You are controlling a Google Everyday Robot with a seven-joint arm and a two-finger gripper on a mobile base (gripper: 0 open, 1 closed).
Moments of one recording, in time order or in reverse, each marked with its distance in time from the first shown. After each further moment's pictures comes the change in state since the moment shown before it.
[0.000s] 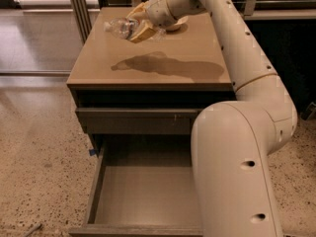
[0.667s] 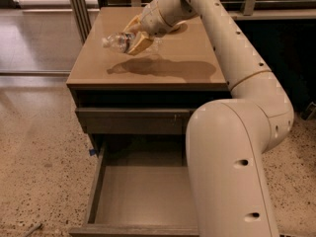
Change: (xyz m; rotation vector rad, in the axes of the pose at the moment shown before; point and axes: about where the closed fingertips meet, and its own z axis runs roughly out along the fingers) arm 0.005 0.033 0.022 -0.135 0.046 0.022
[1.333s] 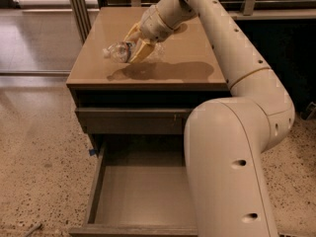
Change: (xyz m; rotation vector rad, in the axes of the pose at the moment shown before) arm -0.005 0.036 0.001 -0.148 0.009 0.038
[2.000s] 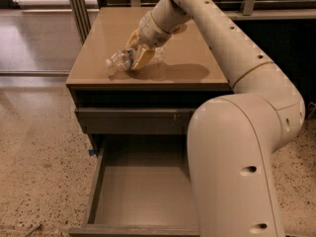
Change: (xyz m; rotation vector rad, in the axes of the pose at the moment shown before) arm 0.017 0.009 0.014 -0.025 0.131 -0.057
